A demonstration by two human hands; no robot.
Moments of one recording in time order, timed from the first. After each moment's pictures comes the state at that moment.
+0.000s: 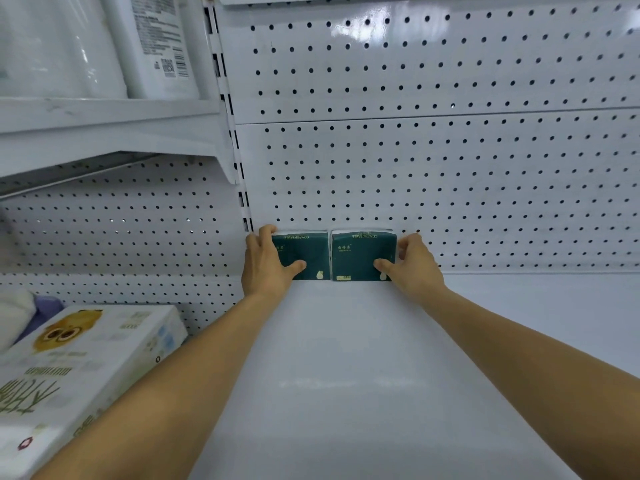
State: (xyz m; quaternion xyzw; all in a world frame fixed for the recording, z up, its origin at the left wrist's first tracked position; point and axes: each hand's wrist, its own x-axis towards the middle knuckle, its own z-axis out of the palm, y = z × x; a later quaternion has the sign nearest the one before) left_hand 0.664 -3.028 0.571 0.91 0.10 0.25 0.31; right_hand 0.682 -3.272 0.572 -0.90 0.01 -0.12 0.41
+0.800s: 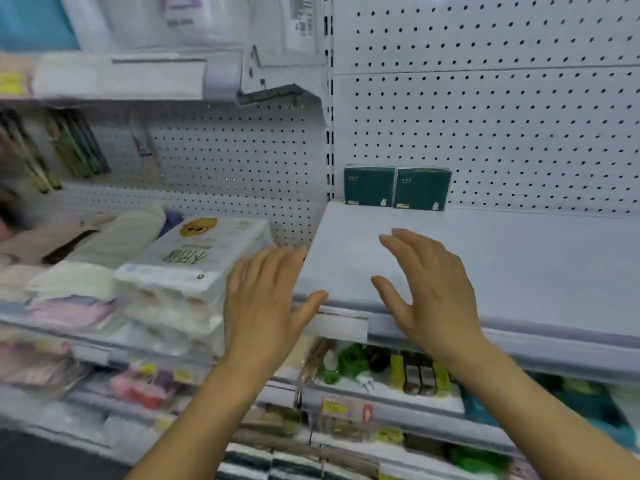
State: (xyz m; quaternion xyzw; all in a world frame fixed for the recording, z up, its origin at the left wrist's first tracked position) left_hand 0.323 -2.985 0.547 0.92 -0.01 0.38 0.05; right_hand 0.386 -3.205 0.560 -0.86 -0.30 -0.35 0.20
